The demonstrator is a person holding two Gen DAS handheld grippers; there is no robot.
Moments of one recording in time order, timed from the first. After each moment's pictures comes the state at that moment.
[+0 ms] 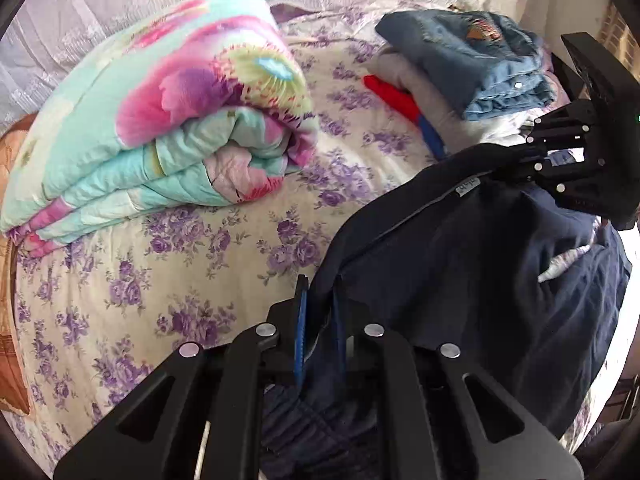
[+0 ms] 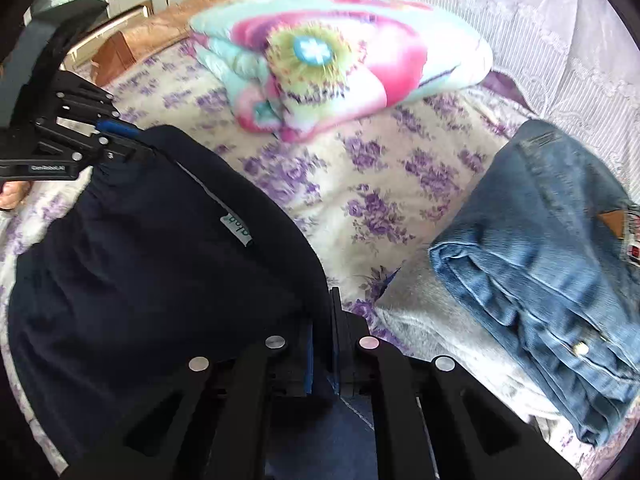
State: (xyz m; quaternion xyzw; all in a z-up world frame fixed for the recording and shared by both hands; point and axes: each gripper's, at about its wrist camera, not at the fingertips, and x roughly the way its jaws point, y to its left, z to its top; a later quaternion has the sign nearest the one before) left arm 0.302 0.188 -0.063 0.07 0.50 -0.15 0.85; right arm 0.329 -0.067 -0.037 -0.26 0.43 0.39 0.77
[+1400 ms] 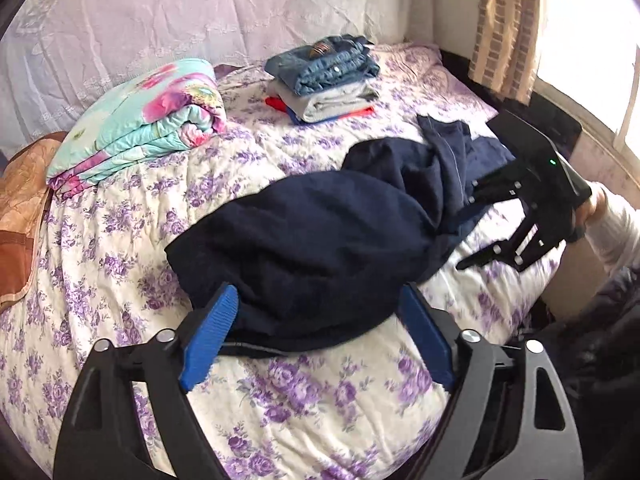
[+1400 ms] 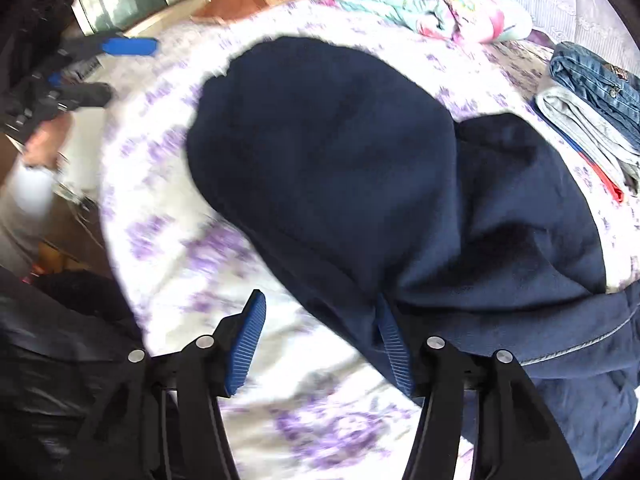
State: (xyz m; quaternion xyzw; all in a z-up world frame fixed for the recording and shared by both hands) left arm -0.015 0.176 -0.028 0.06 0.39 -0.21 0.89; right arm 0.040 -0.109 -0.079 -0.19 0.47 0.44 0.74
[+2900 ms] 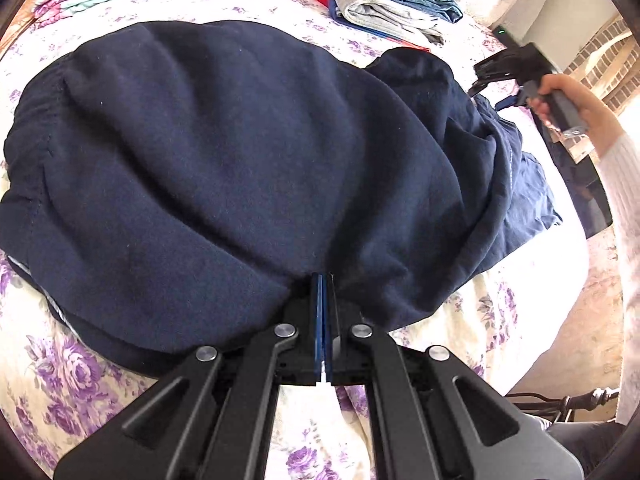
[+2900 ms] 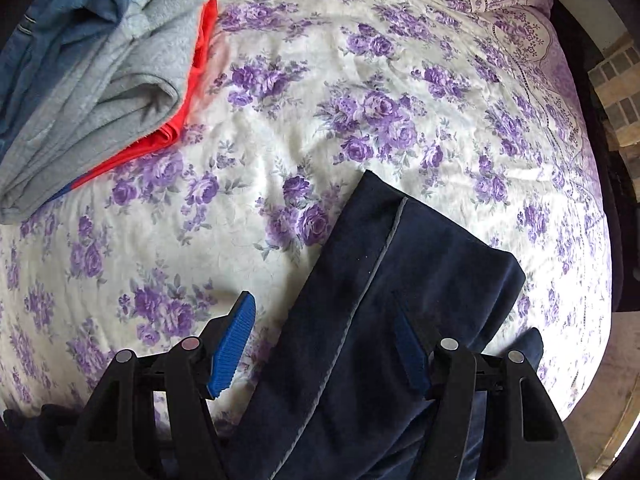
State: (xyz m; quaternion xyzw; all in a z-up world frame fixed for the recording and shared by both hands) left arm 0.035 0.113 -0.150 -0.11 0.54 -0.16 0.82; right arm 0.356 -0.308 -0.120 -0.04 0.67 -0.14 0.73
